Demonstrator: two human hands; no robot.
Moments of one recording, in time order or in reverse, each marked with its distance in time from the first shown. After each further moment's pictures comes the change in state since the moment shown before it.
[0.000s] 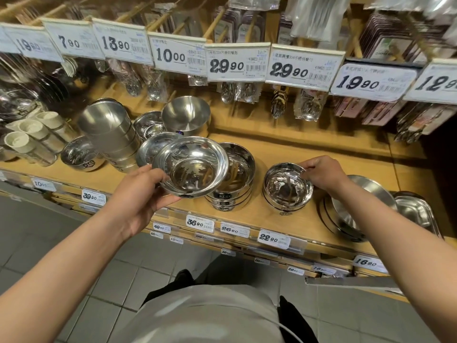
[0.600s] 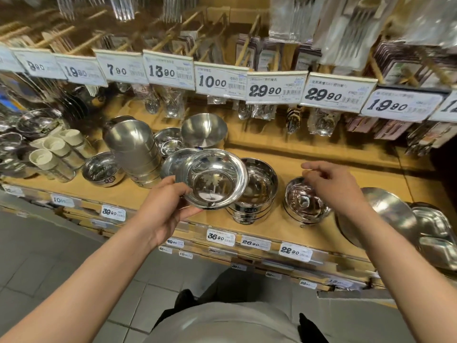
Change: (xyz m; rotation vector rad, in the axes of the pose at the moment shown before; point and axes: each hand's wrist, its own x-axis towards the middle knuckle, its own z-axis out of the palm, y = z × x) left_hand 0.012 0.009 -0.022 -0.104 -0.102 -0.055; right_hand -0.083 -0.082 0.014 0.274 0.159 -0.073
